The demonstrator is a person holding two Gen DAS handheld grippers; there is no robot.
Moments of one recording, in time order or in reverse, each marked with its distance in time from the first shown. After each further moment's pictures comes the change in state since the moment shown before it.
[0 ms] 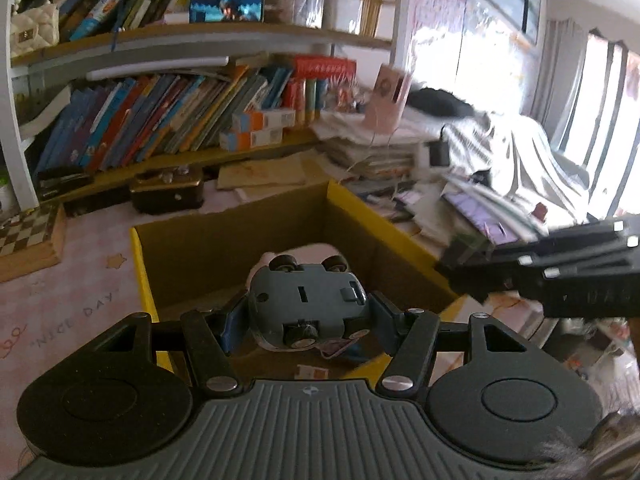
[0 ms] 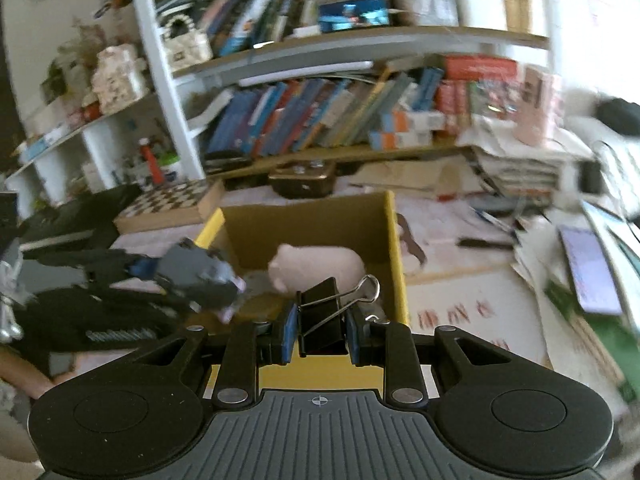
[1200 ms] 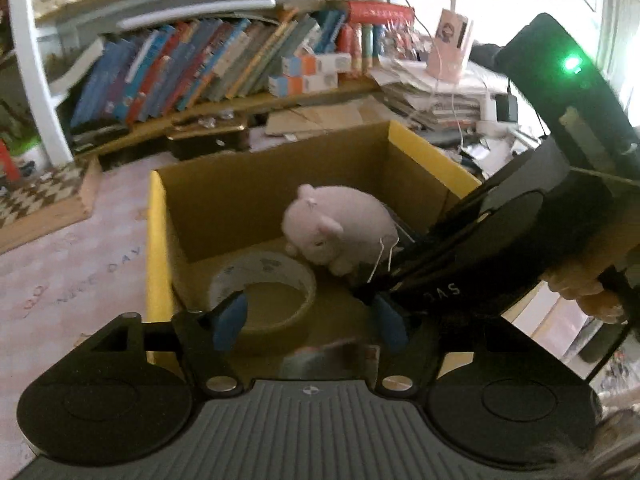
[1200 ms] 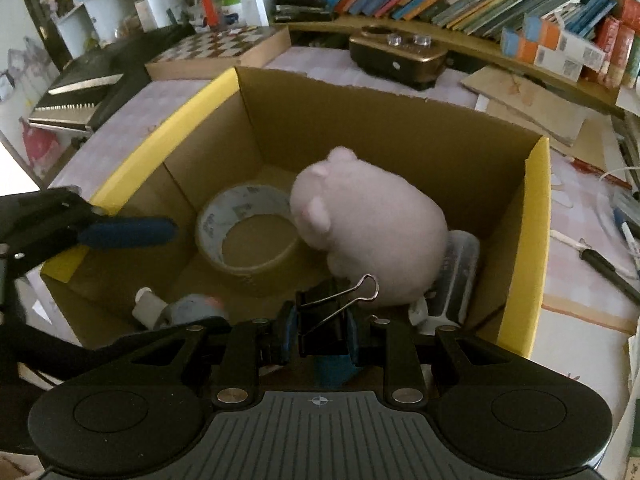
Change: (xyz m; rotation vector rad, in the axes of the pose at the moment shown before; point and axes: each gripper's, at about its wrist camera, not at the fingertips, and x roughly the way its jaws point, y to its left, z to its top) left arm 0.049 -0.001 -0.011 -0.049 0.122 0.189; right arm 0.168 0.000 0.024 -0.291 0.438 0.200
